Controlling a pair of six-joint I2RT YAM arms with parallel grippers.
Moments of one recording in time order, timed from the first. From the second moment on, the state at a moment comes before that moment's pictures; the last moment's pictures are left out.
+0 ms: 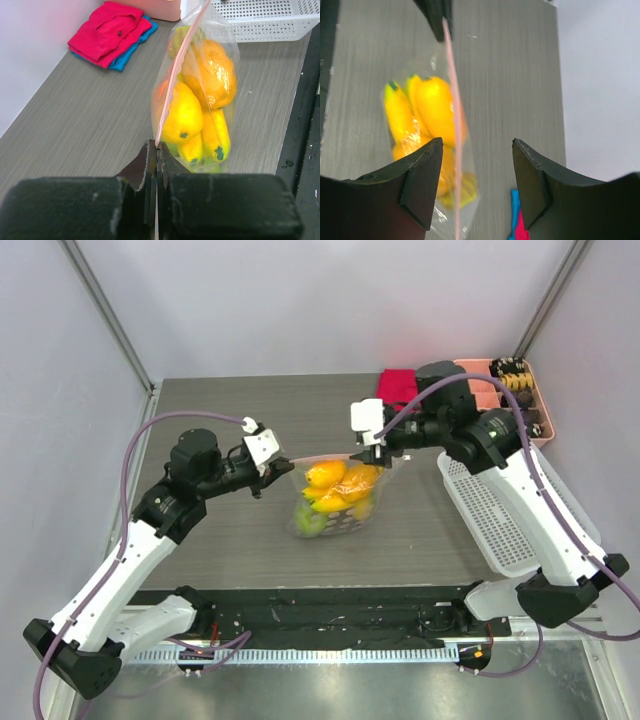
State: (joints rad) left arm -0.54 0.95 1.06 -0.36 0.51 0.34; right arm 0.56 1.34 1.74 -0.94 -0.63 -0.93
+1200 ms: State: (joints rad) left arm -0.25 1.04 1.26 -0.31 0.09 -0.13; right arm 0.56 1.76 1.89 -0.61 -0.59 0.29
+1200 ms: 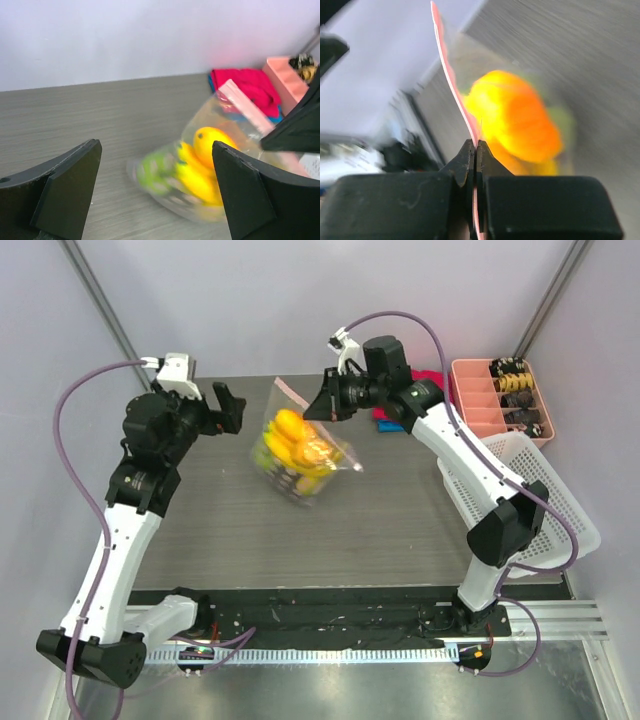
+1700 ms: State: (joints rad) left arm -0.24 1.04 1.27 -0.31 0.00 -0.18; right arm 0.64 1.85 1.65 -0.02 -0.54 1.25
